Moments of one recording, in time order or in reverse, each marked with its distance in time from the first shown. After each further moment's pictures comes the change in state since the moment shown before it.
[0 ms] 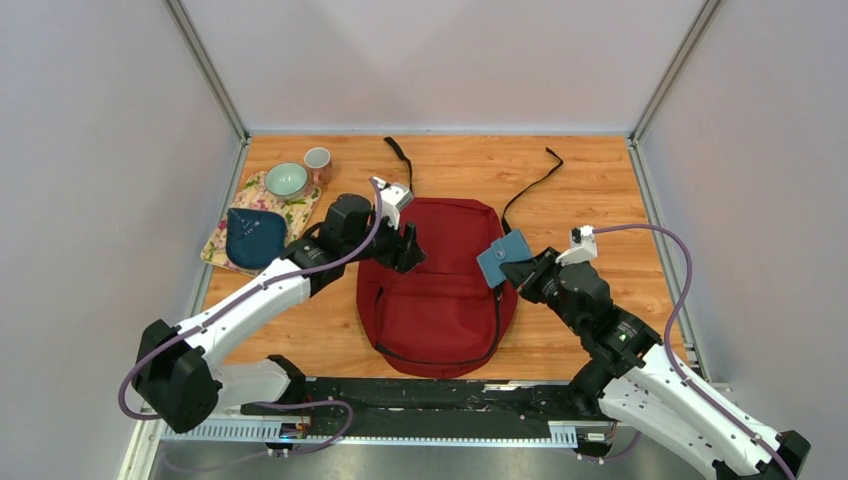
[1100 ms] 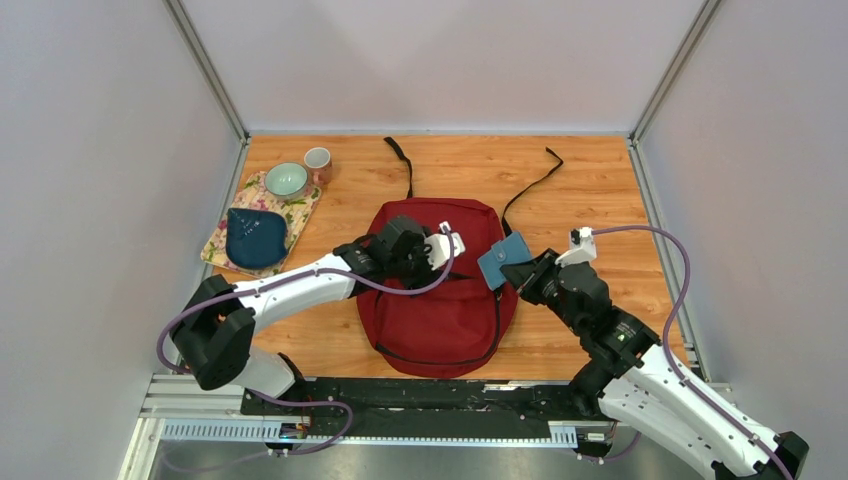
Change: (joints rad) left arm -0.193 0.260 0.040 -0.017 -0.199 0.589; right arm -0.016 0.002 -0.016 0.000 -0.018 0.000
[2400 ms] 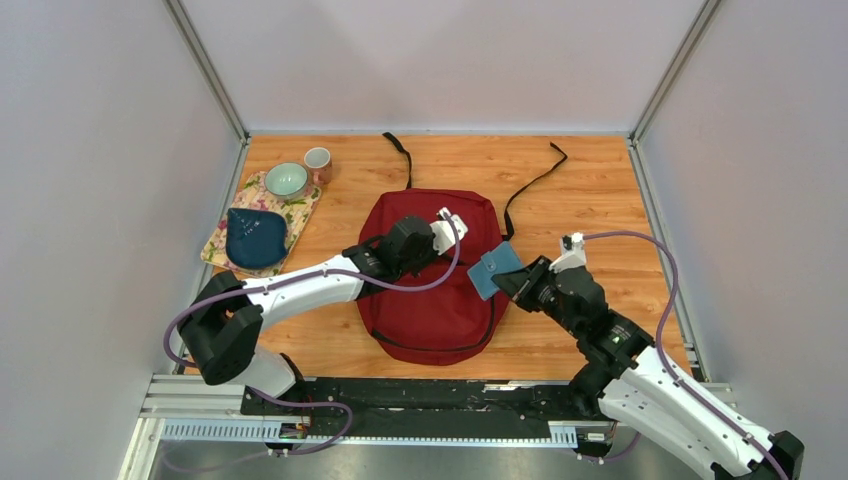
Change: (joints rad) left arm -0.039 0.036 0.004 0.150 -0.346 -0.089; right arm -0.006 -0.015 -0.058 0.031 -0.103 0.053
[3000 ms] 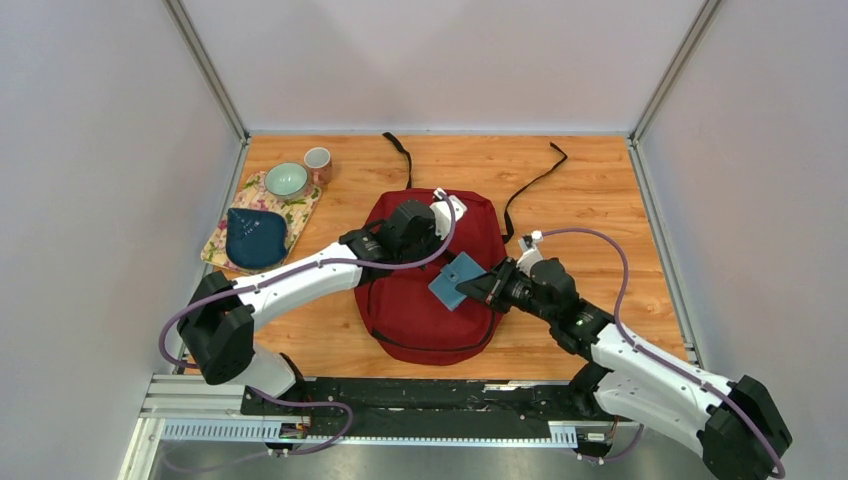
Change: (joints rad) left arm 0.006 0.002 0.142 -0.171 0.077 -0.185; right arm 0.000 0.269 -0.093 0.386 -0.318 0.174
